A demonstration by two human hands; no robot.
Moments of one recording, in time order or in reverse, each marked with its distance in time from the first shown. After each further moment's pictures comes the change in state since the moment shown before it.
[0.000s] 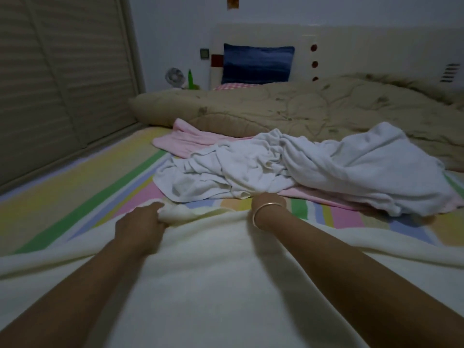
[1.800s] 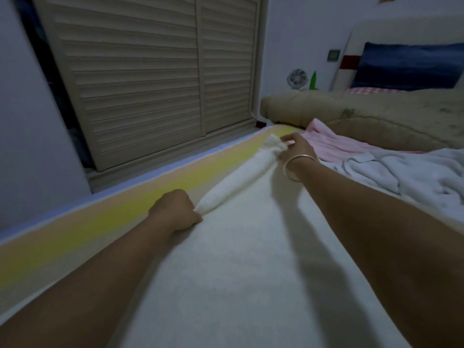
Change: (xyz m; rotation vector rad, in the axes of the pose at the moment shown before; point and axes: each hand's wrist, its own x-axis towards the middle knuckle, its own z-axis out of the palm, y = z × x) left_hand -0.012 -0.242 -0.052 -0.178 -0.102 -0.432; right_hand 0.098 -0.301 -0.060 1.052 0.211 -0.284
